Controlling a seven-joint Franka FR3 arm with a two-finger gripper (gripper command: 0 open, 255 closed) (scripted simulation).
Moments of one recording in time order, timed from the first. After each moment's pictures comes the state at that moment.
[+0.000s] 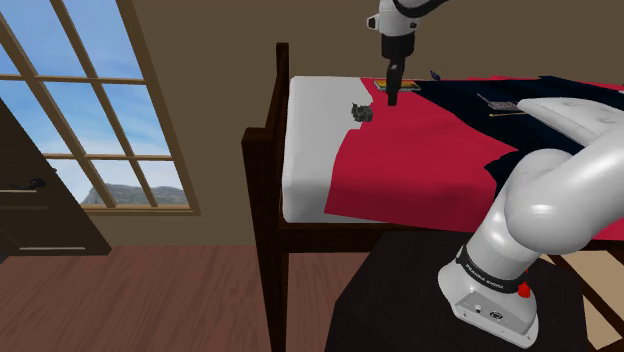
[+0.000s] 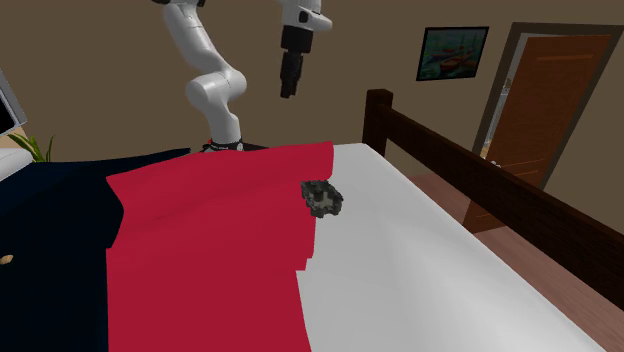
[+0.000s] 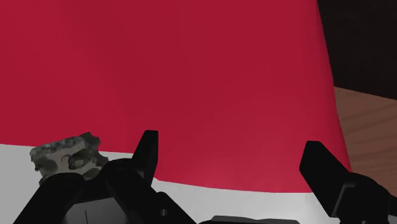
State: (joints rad) arm -0.01 -0.48 -0.19 -2.27 -0.31 1.70 -0.41
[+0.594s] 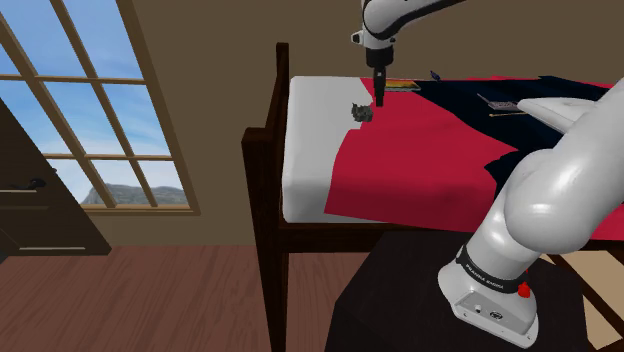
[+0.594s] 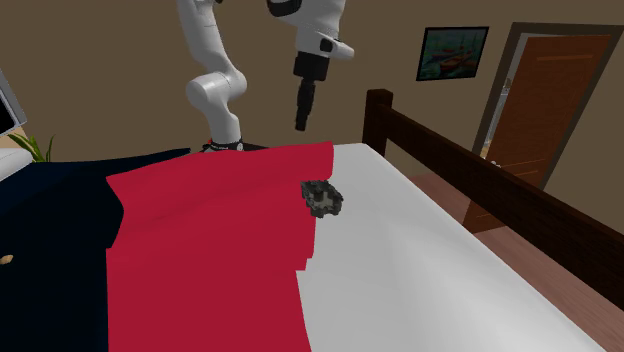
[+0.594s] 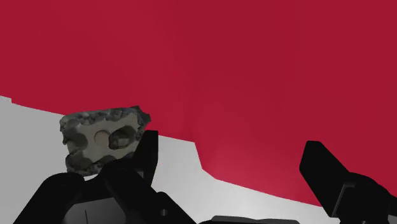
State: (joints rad) arm -0.02 -0.18 -0.32 -2.12 -0.33 1.88 -0.67
